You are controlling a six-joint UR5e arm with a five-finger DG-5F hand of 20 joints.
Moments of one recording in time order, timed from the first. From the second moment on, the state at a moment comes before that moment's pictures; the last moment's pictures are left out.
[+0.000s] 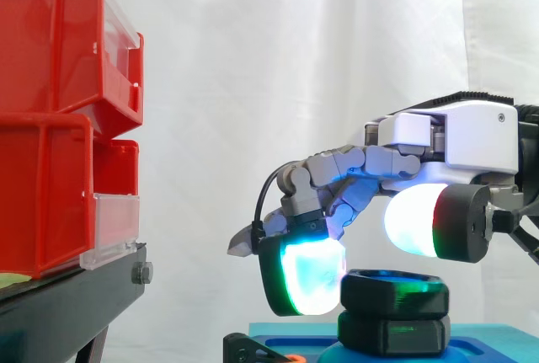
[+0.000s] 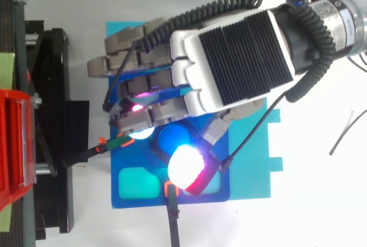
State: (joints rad) arm -0.04 -2.31 -1.15 -2.74 -2.01 -1.52
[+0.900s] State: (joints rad) arm -0.03 -2.32 -1.14 -2.64 -2.01 -1.52
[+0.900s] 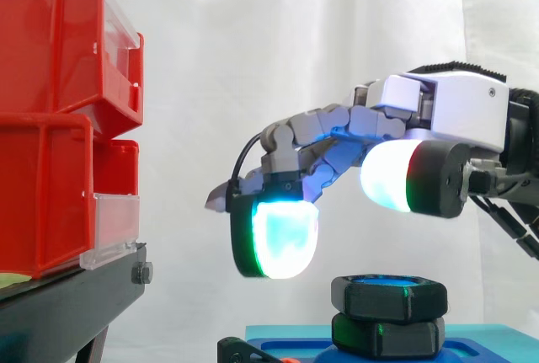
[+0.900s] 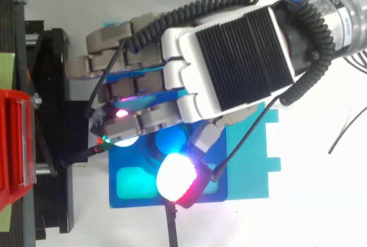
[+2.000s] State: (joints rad) arm 0.03 -2.35 -1.14 -2.69 -2.01 -1.52
